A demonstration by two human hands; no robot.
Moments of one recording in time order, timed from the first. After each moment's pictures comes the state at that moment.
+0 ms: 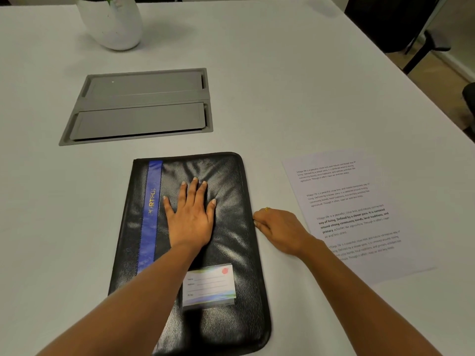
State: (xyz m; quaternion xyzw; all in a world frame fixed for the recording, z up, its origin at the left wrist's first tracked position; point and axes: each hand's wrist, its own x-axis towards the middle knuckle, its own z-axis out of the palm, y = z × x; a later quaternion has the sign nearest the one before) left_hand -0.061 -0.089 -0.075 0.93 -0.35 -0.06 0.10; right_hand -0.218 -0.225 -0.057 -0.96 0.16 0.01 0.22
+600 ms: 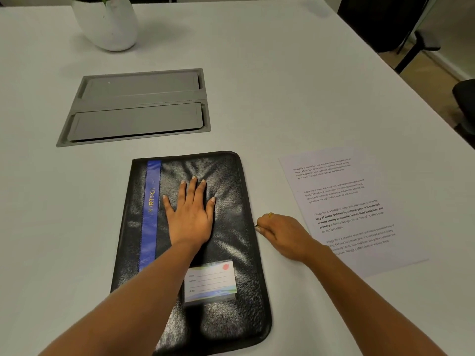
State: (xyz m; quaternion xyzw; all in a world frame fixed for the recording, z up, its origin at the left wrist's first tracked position) left_hand -0.061 -0.089 -0.075 0.93 -0.35 -0.06 0.10; right_hand -0.235 -0.218 -0.058 -0.95 0.17 0.04 0.25
